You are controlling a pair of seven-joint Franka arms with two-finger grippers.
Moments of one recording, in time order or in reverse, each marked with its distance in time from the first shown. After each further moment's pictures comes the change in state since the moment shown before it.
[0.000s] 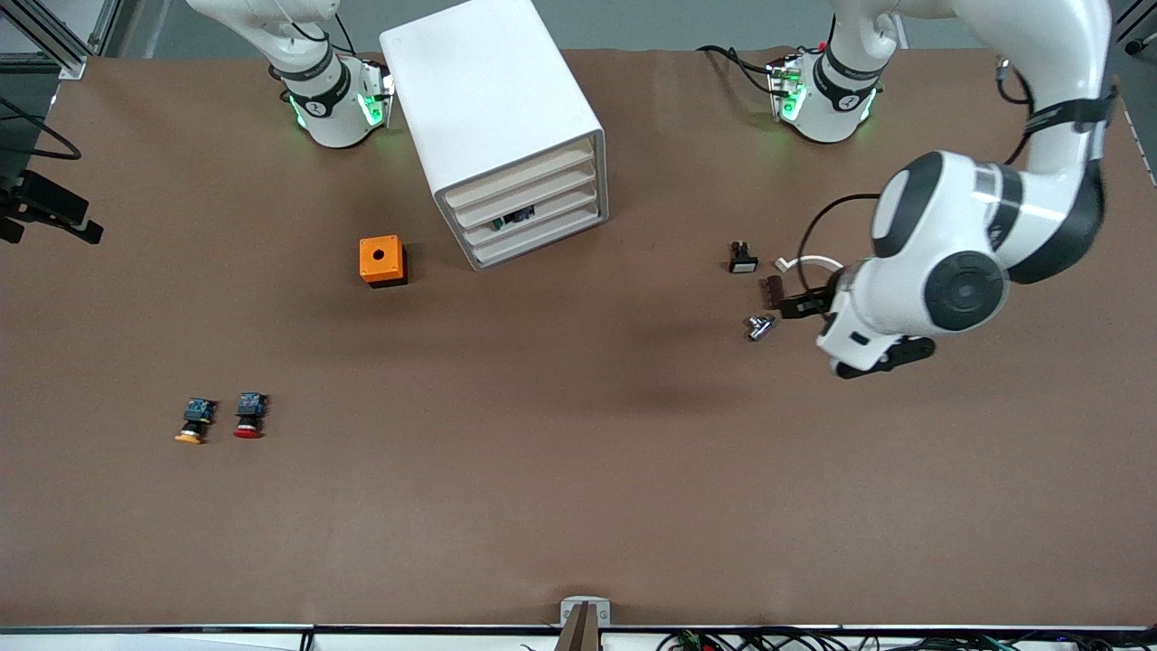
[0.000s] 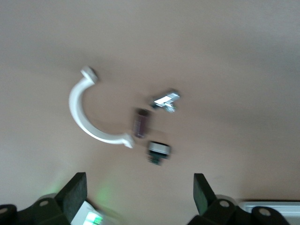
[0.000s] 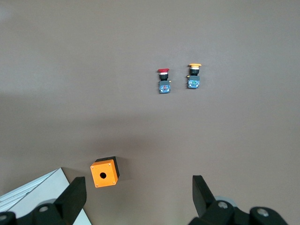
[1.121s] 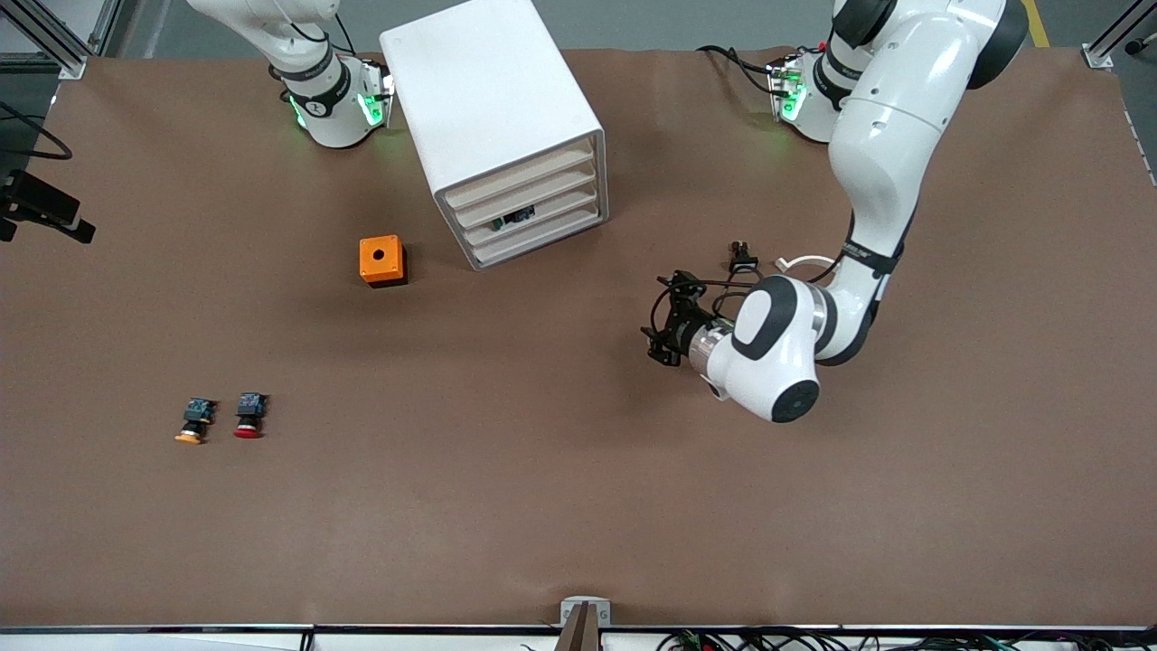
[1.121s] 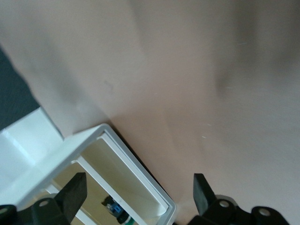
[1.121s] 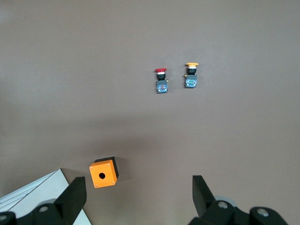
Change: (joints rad) left arm -0.069 0.448 -0.080 0.175 -0.512 0.086 -1.066; right arm -0.010 -0.001 0.000 0.001 0.002 -0.002 0.000
